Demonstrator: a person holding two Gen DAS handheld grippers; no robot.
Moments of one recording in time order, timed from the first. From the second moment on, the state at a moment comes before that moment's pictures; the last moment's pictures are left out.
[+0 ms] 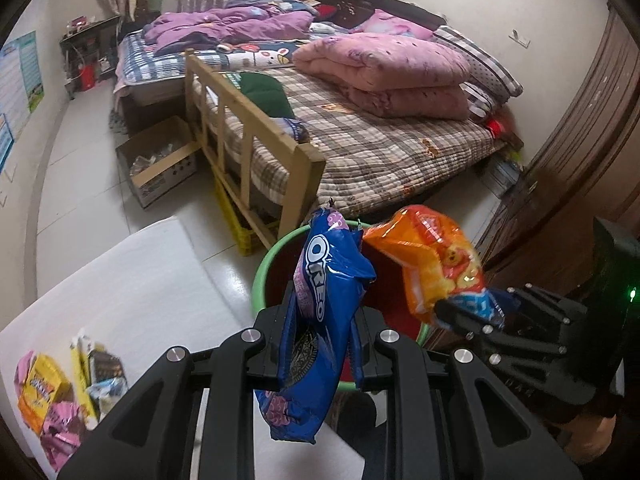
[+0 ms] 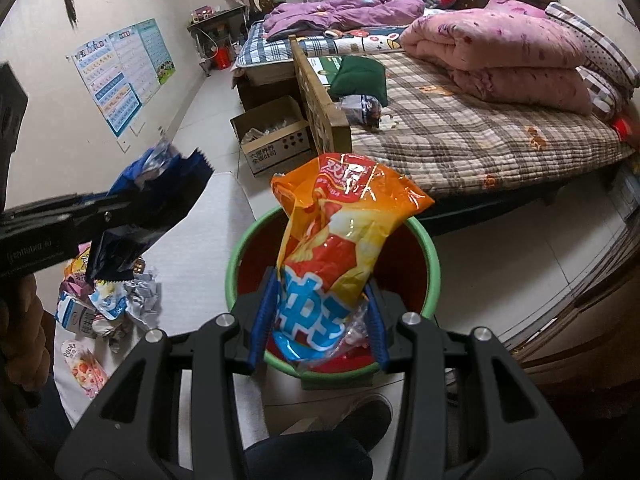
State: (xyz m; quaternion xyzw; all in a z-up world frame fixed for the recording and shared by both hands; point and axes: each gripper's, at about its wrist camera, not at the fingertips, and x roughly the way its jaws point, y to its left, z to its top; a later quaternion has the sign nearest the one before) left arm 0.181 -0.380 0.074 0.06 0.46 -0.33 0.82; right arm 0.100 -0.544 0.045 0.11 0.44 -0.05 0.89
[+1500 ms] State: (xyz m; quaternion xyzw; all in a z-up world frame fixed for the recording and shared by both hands) left arm 0.199 -0.346 0.079 0.02 0.45 -0.29 0.84; right arm 0.109 -0.522 0.037 0.09 0.45 -0.05 0.89
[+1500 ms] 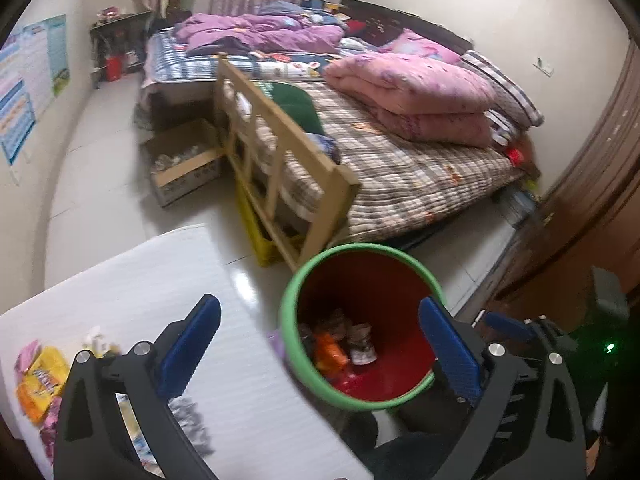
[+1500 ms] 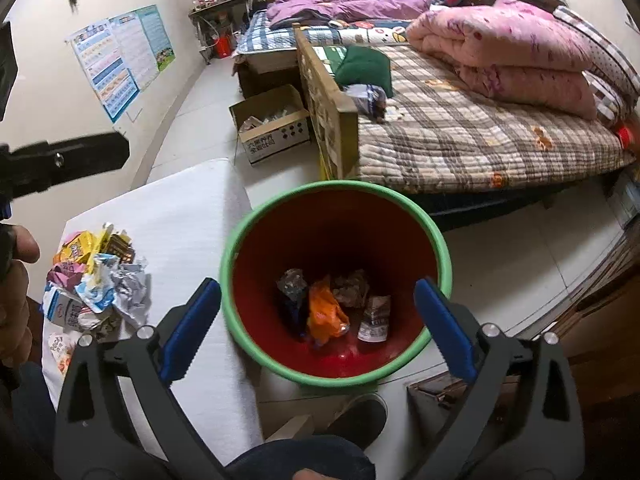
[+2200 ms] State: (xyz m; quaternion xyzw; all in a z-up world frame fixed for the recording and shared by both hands) left arm 0.141 -0.099 0.087 -0.04 0.45 -0.16 0.88; right arm 0.107 -0.350 0.062 0.02 0.45 0.06 0.89
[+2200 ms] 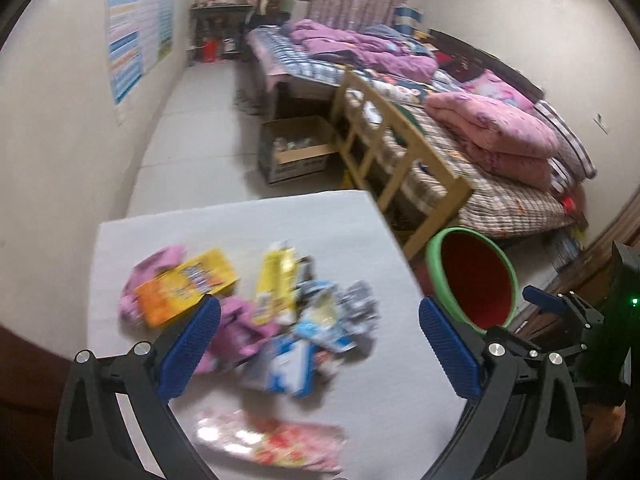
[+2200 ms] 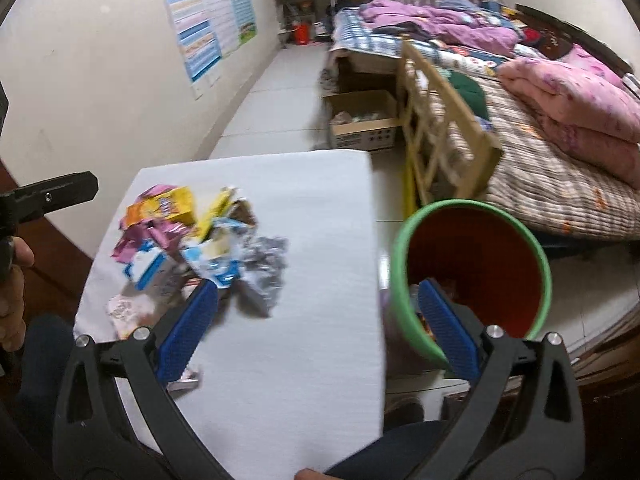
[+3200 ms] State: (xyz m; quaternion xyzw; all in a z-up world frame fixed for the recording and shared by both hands) left arm 0.145 -0.018 0.003 -0.02 0.52 -0.13 0.84; right arm 0.131 -0.297 0.017 0.02 0.50 0.08 0.86
